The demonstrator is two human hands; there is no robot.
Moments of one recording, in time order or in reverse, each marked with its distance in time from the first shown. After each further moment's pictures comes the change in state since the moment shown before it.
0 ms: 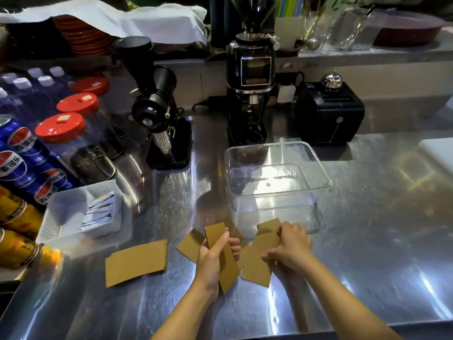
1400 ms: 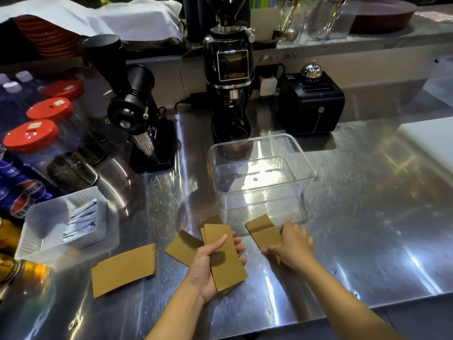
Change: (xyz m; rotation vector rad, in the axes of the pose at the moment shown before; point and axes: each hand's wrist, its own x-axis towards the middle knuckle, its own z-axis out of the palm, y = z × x) left_hand -0.002 0.006 0.007 -0.296 -0.266 -0.473; right_hand -0.012 0.020 0.000 0.049 0.046 0.137
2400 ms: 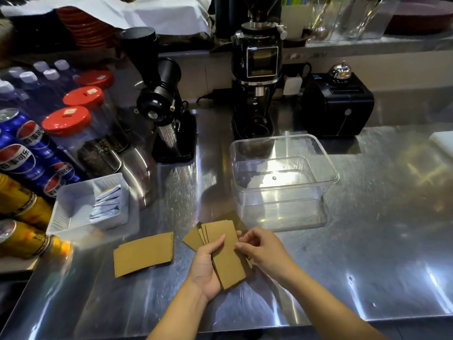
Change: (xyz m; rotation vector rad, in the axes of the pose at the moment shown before) left_hand -0.012 0.005 -0.026 -0.044 0.013 0.052; right_hand -0.048 -0.070 0.014 0.777 -0.314 -0.283
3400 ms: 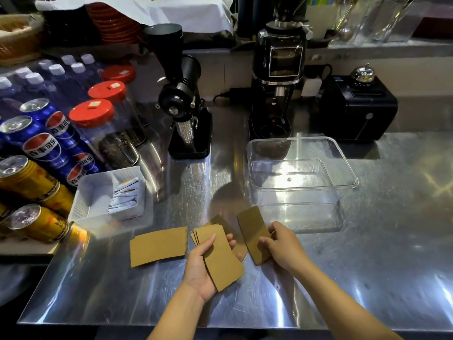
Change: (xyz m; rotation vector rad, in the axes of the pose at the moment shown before) left_hand -0.013 0.009 -0.032 -0.149 0.142 0.127; right_hand 0.023 0.013 -0.005 -0.331 0.085 0.073
